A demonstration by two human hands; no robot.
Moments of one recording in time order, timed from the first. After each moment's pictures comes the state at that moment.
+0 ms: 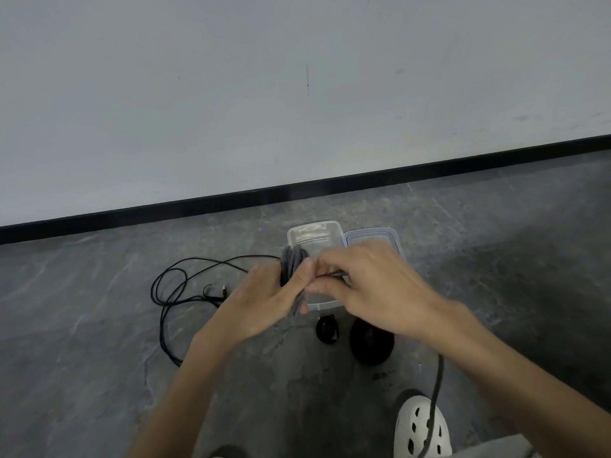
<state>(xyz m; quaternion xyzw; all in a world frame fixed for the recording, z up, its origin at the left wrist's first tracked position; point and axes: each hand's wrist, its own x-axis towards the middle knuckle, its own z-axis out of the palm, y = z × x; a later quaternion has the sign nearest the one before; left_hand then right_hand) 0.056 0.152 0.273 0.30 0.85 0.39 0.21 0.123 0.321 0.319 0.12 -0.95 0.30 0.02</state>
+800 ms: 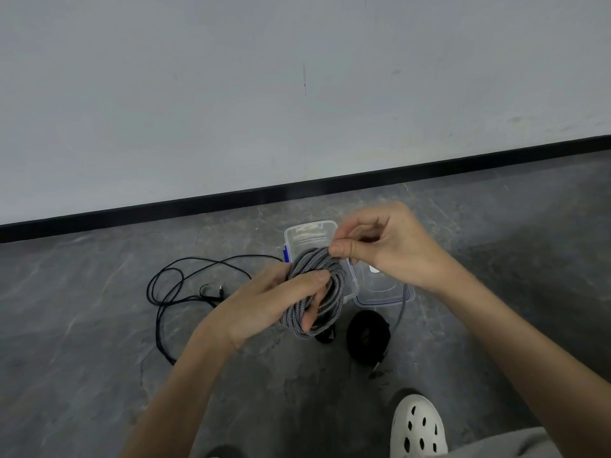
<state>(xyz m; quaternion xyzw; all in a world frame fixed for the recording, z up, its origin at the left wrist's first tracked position) 0.068 0.152 0.295 0.32 0.66 0.57 0.37 0.100 0.356 0.317 0.04 -0.82 0.58 0.03</state>
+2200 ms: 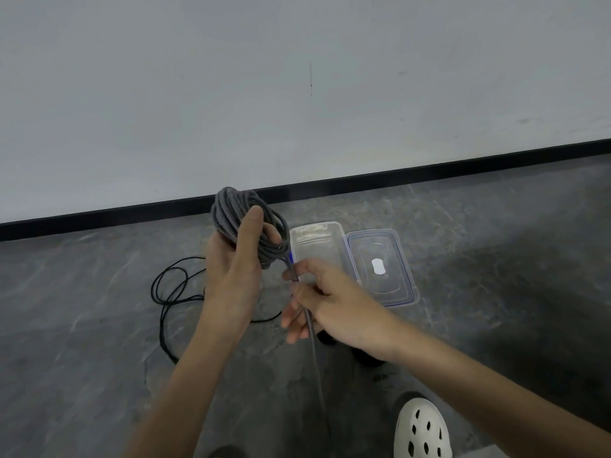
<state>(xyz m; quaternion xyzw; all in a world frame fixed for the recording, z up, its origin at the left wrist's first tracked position) 0.057 0.153 0.295 0.11 0.68 0.73 0.00 0.122 0.276 0.305 -0.09 -0.70 0.68 -0.21</state>
